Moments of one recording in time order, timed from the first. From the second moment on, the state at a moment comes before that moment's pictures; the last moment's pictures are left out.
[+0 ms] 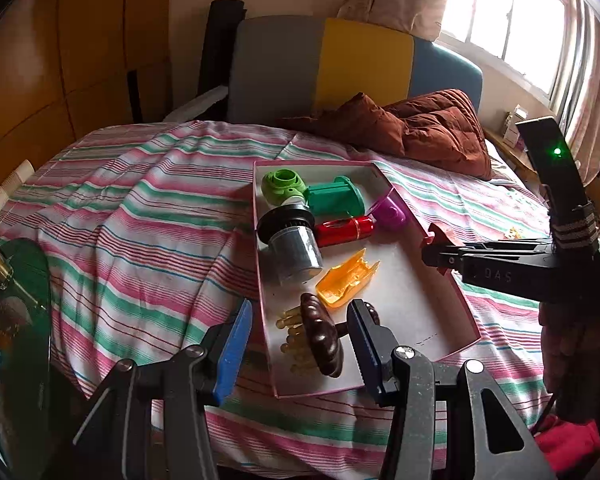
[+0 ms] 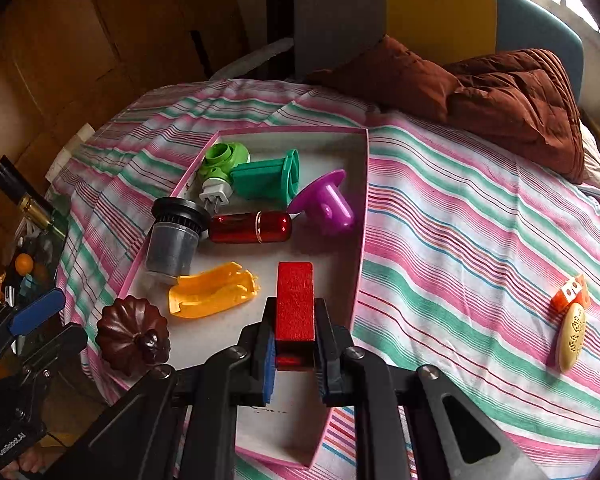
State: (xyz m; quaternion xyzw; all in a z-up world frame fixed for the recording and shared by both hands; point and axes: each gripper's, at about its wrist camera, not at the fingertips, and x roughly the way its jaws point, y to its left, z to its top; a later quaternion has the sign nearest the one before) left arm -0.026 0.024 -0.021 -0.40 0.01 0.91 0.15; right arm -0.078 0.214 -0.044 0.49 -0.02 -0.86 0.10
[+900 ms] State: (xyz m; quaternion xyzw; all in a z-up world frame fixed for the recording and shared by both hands) left arm -0.027 0.001 -0.025 -0.40 0.01 0.91 0.12; right arm -0.118 0.167 -0.081 0.51 0.01 -0.85 0.11
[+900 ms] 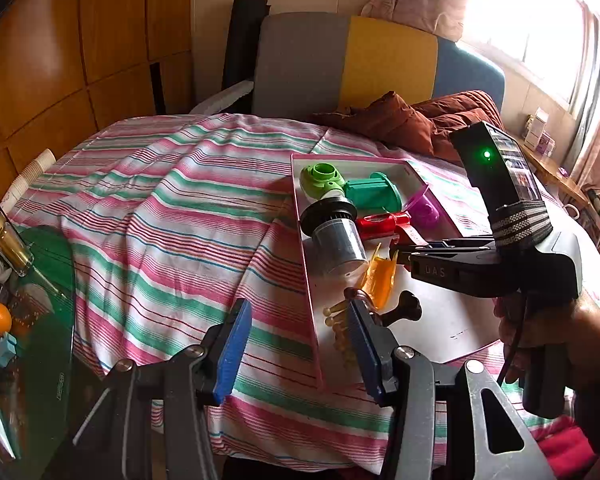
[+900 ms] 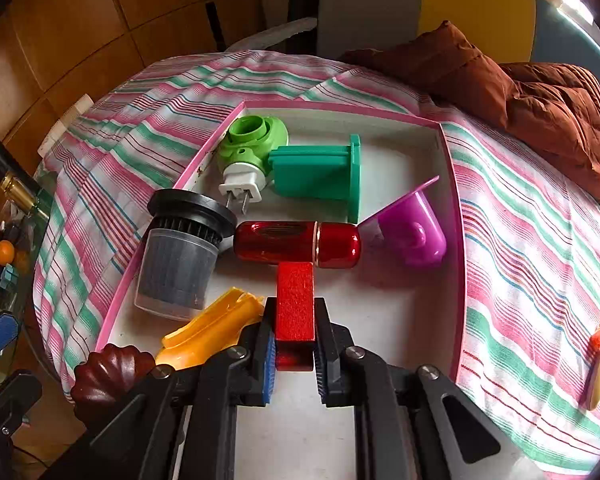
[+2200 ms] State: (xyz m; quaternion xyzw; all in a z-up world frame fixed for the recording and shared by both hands) left arm -0.011 0.042 -0.007 -0.38 0.06 0.91 0.16; right arm -0.044 0.374 -0.023 0.41 -0.08 -0.90 -0.09
